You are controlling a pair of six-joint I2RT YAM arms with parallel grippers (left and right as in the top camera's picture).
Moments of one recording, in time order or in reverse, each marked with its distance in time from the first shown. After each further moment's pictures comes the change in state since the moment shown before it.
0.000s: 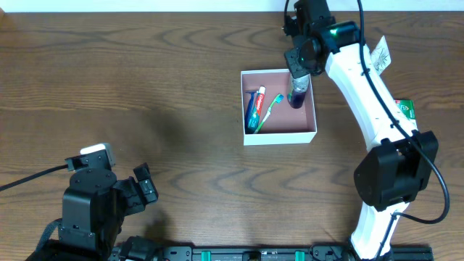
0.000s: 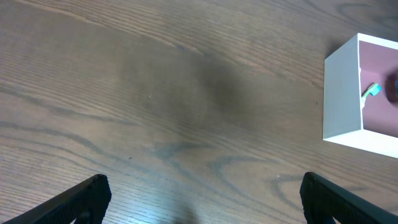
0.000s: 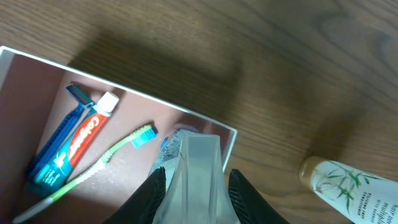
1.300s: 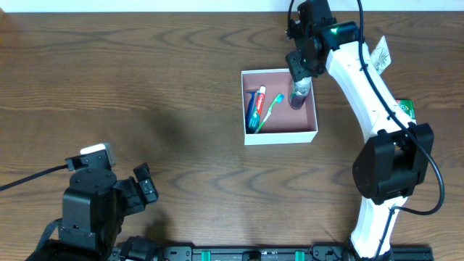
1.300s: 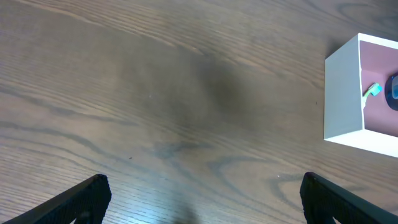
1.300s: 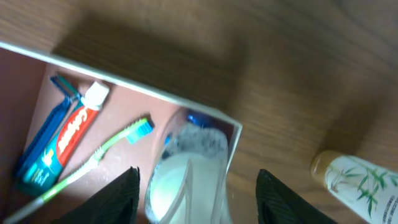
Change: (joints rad) left arm 0.000 0.000 0.000 0.000 0.000 0.000; right arm -0.023 0.047 -0.003 -0.023 -0.024 0.008
